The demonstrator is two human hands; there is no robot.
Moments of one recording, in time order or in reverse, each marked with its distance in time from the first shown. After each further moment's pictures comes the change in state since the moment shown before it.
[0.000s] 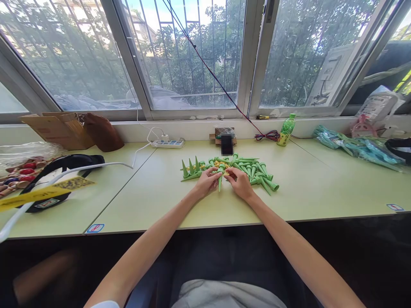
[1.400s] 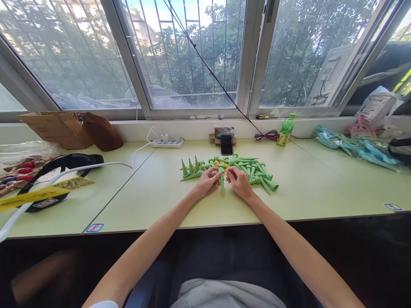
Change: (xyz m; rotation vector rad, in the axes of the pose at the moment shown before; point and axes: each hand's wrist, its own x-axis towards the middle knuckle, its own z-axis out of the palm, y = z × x) left_hand -0.006 0.004 0.005 0.045 -0.045 0.054; right_hand -0.001 -0.007 -0.002 -0.001 0.005 -0.006
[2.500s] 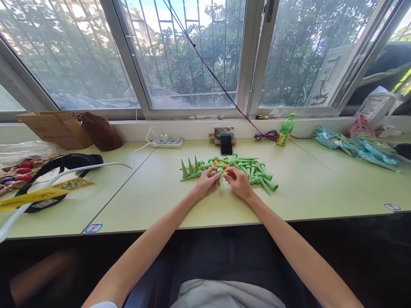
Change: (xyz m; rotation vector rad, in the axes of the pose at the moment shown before) left_hand 0.000 0.000 0.000 -0.017 0.026 -0.015; right_hand 0.000 -0.003 -0.001 0.045 -0.027 0.029
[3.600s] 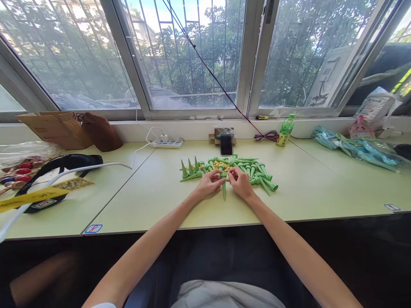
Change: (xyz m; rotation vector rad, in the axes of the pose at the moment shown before) left_hand -0.003 -0.005 -0.002 0.251 -0.131 0.098; right_hand 0.001 0.006 0.000 -0.141 0.082 0.045
